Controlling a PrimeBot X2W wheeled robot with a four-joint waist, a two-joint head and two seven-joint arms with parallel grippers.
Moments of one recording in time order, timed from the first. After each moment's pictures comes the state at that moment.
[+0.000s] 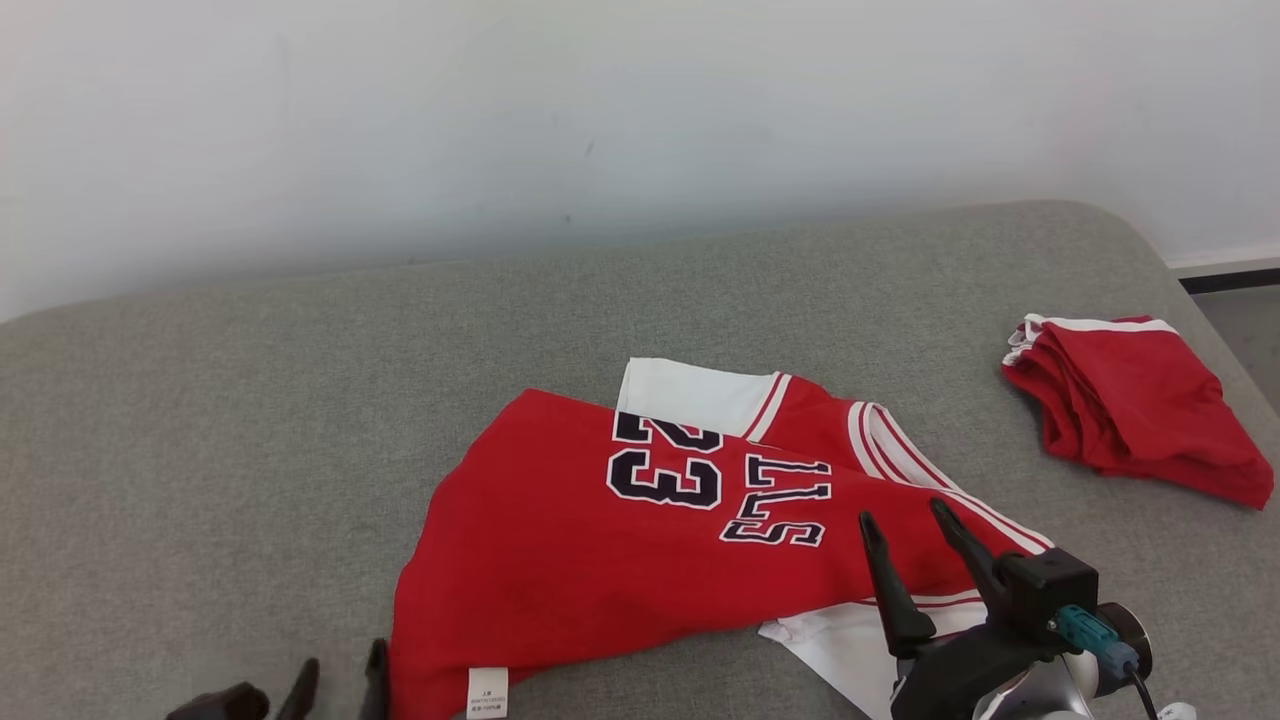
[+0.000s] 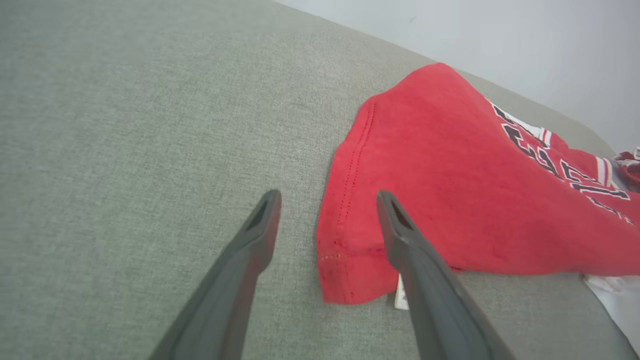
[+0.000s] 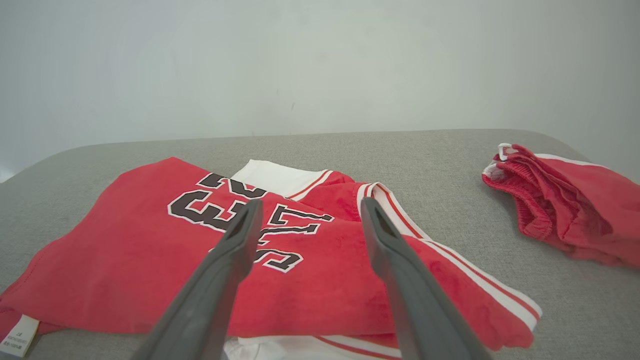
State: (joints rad) left arm 0.03 0.08 -0.07 0.23 -0.44 0.06 0.01; right arm -0.12 -0.07 0.15 0.24 0.16 0.13 -0.05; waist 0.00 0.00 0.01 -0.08
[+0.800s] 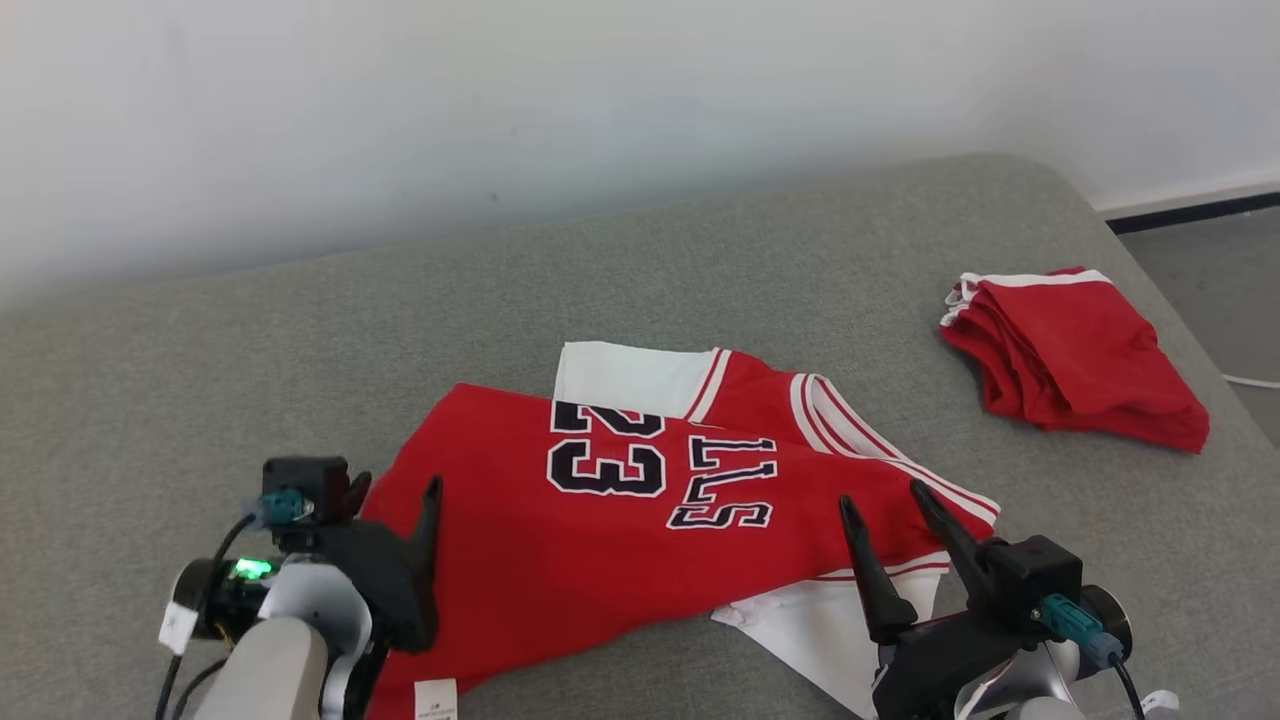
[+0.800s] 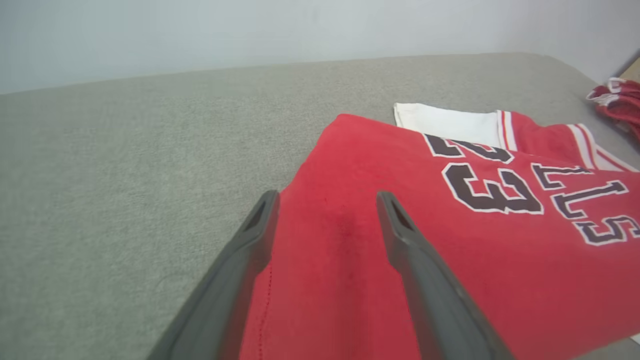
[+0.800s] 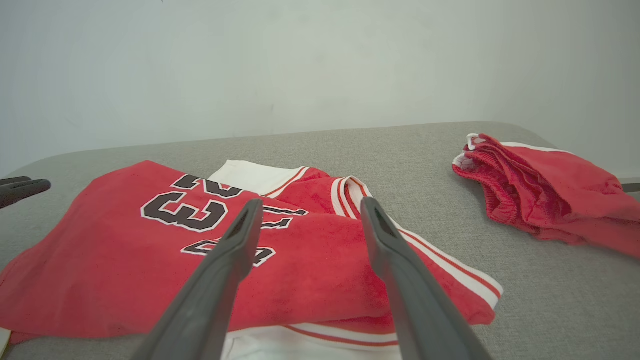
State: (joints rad) left arm -0.41 0.15 -0.21 0.54 -0.32 -0.03 0.09; right arm -0.15 -0.06 0.17 0.25 0.16 0.13 -0.08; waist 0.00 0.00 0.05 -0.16
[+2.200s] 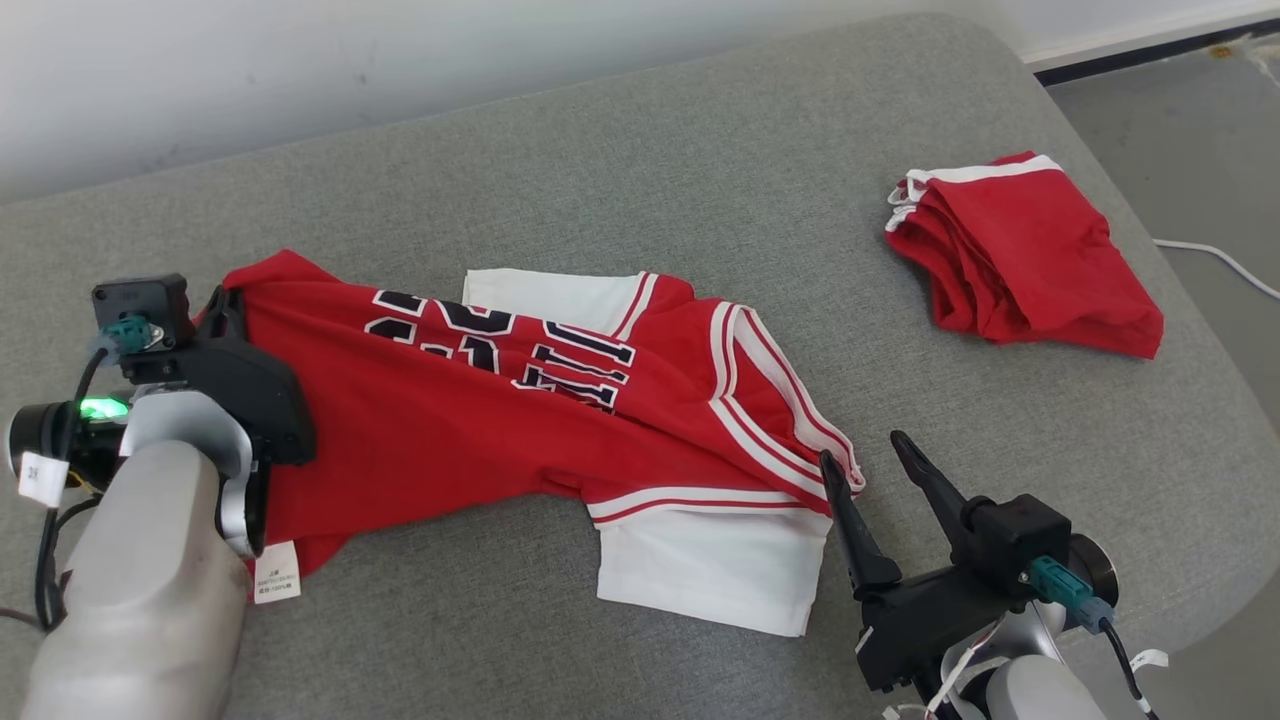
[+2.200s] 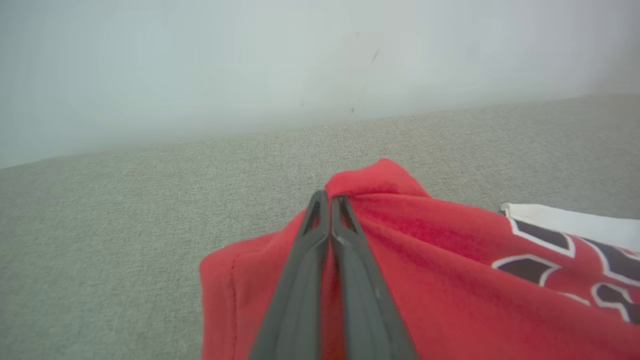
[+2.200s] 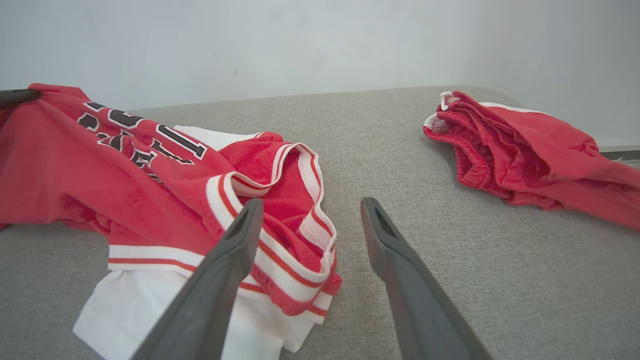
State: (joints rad) left arm -0.81 0.23 -0.19 0.90 -0.31 0.08 -0.08; right arm -0.22 -0.07 0.21 0.24 0.16 0.13 -0.09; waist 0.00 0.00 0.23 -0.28
